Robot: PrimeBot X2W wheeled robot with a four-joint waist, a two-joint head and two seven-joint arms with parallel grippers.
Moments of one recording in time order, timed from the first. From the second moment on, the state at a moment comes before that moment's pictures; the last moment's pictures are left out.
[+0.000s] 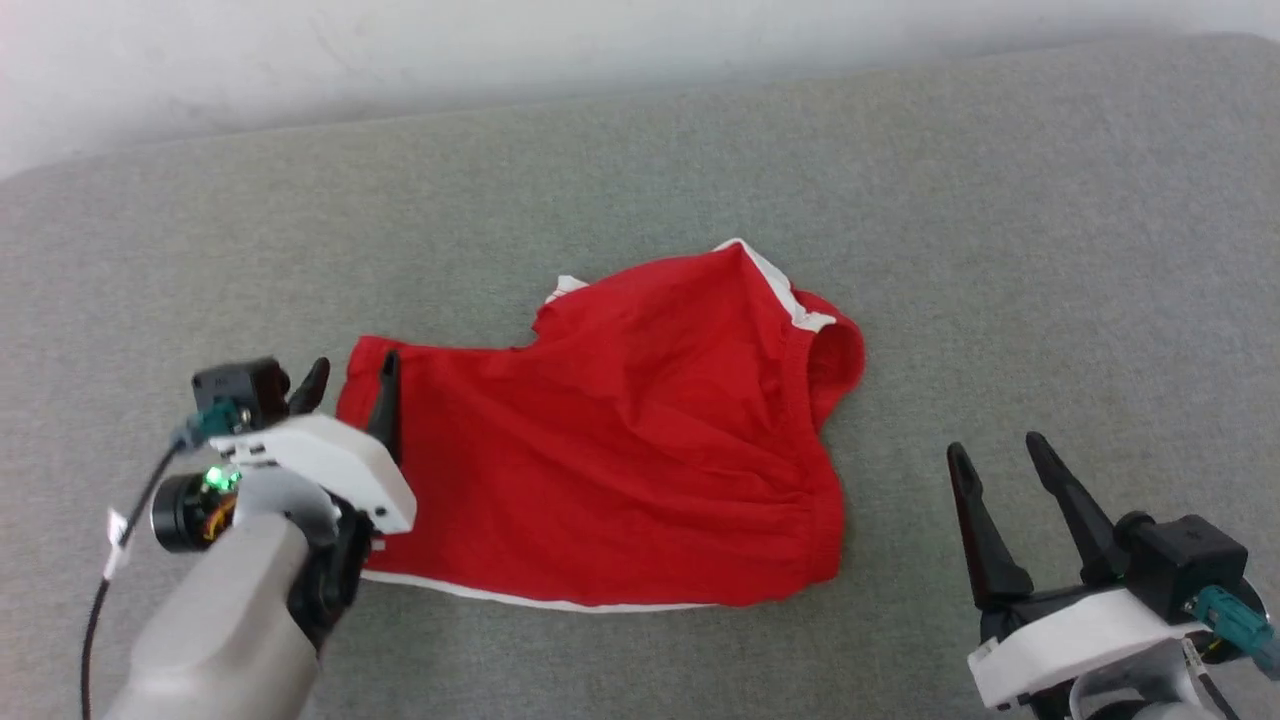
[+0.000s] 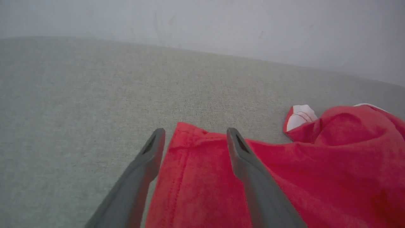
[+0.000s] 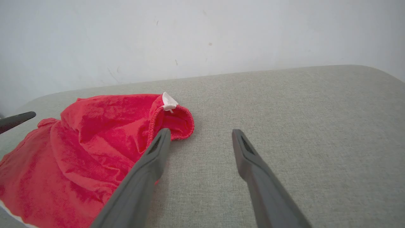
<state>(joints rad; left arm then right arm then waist) -0.53 0.43 -0.59 0.58 -0.88 0.17 -0.14 0.07 -0.05 0.03 -0.09 0.19 0.13 -0.07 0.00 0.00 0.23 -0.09</state>
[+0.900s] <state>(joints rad) -0.02 0.21 -0.18 0.03 -0.37 0.19 -0.26 0.05 -0.10 0.21 0.04 0.31 0.13 0.29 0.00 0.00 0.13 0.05</state>
